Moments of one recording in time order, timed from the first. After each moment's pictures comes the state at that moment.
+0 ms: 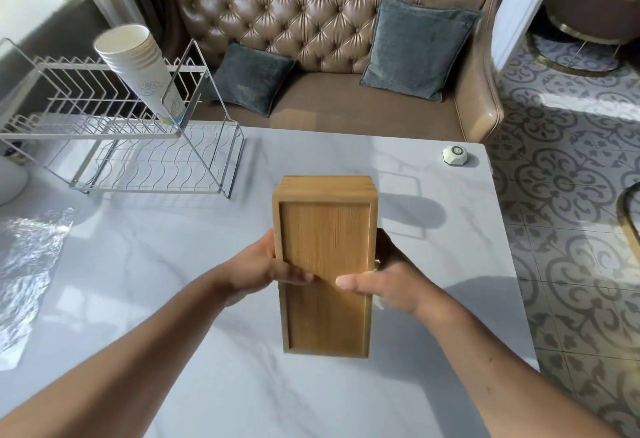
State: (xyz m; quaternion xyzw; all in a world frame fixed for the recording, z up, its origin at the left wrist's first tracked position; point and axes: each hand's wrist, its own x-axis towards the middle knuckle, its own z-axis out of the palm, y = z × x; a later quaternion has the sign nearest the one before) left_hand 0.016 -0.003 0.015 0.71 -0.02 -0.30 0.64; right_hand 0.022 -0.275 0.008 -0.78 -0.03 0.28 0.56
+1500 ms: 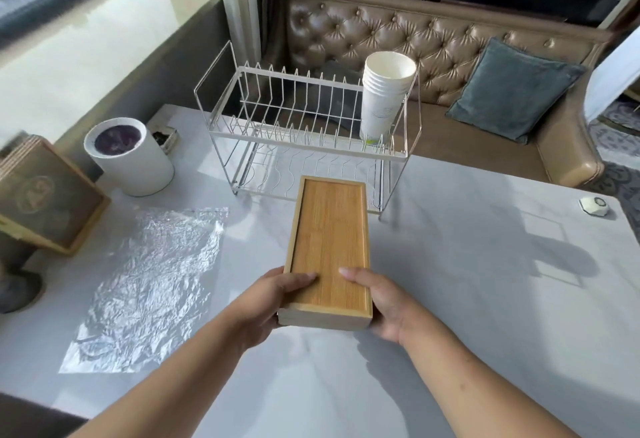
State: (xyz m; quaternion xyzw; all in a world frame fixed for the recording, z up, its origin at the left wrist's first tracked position) left_hand -0.063 0.371 -0.010 0.56 0.23 -0.28 0.75; right_hand -0.011 0.150 -0.002 -0.57 0.17 0.45 0.67
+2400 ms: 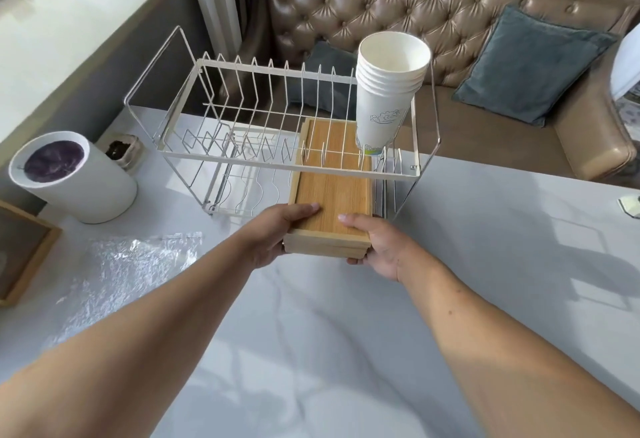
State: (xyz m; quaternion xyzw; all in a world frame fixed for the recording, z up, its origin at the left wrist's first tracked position) left_hand 0.147 0.383 -0.037 0.60 0.22 -0.27 0.72; right_hand 0.167 0.174 -0.036 -0.61 0.16 0.37 0.68
